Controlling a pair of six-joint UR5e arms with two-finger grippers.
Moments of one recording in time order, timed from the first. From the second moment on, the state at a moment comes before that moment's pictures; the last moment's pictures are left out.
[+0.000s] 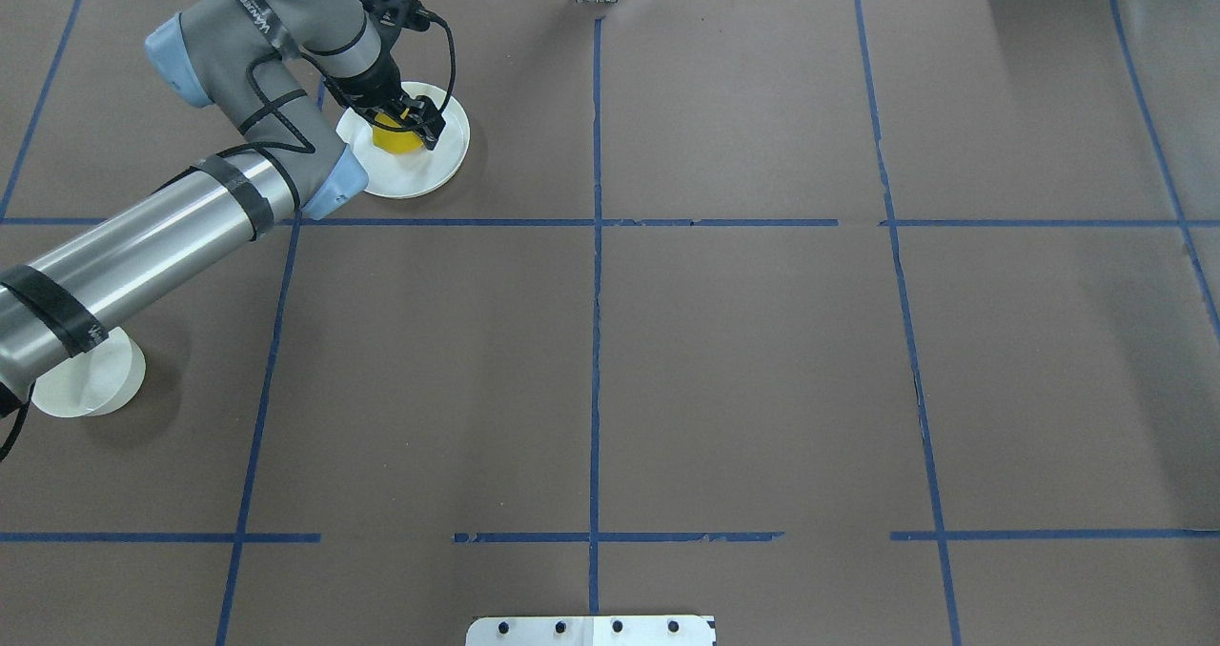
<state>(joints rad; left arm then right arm) -0.91 -2.48 -0.79 -2.14 -2.16 -0.50 1.54 -1.71 1.75 -1.64 2.28 -0.05</state>
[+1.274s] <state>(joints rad) -0.99 -2.32 -1.16 -1.93 -2.24 -0.55 1.54 -1.71 1.75 -1.64 2.28 -0.05</state>
